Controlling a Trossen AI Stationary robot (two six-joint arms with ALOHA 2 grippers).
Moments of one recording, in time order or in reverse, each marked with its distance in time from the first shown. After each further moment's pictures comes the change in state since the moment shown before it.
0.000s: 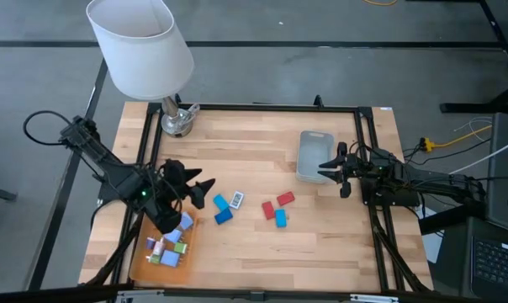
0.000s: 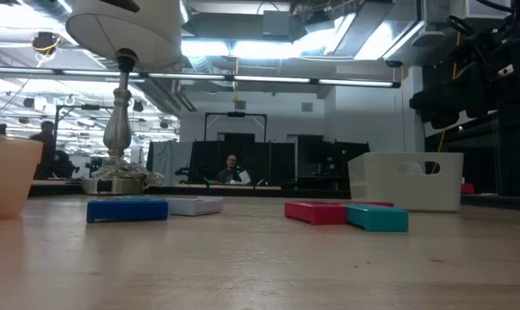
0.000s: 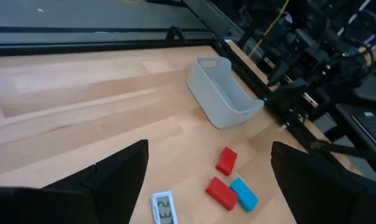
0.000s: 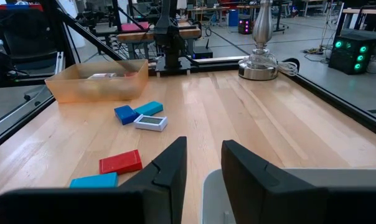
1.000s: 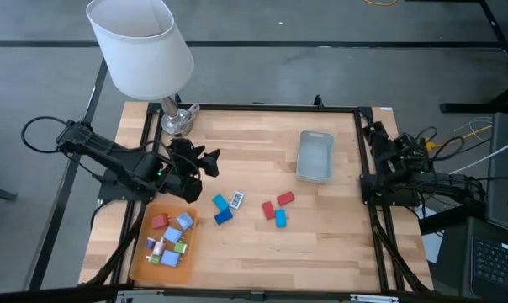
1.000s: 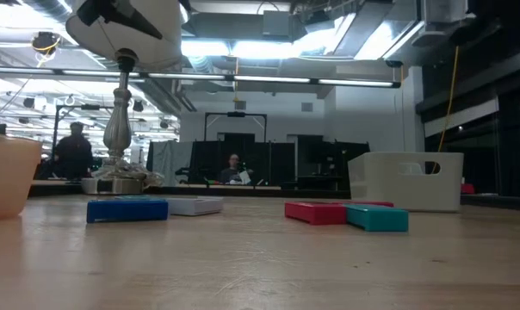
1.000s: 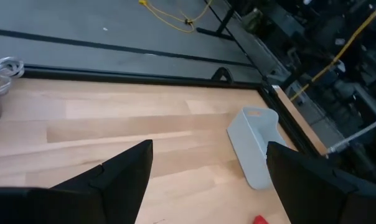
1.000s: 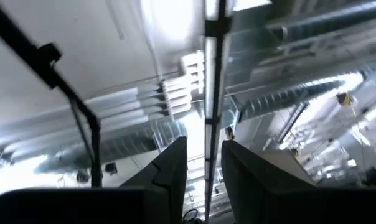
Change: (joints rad) left arm 0.286 0.001 0.000 0.049 0.008 0.030; right arm 0.000 0.000 0.000 1.068 0.191 0.373
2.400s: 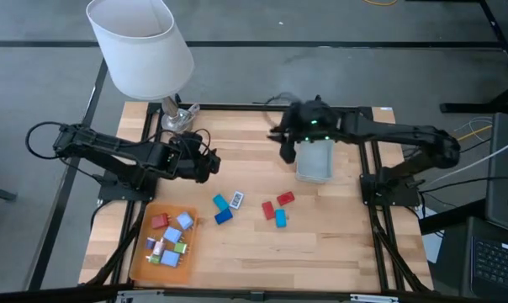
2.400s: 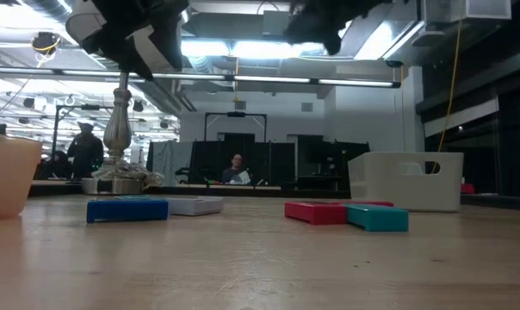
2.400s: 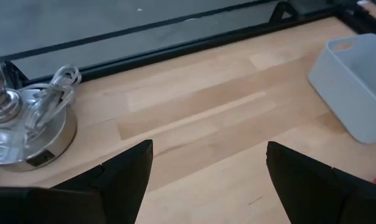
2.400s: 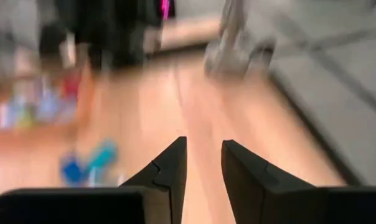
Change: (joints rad) left arm 0.214 -0.014 -0.113 -0.012 0.232 0.358; right arm 0.000 1.207 1.197 -1.408 -0.035 -0.349
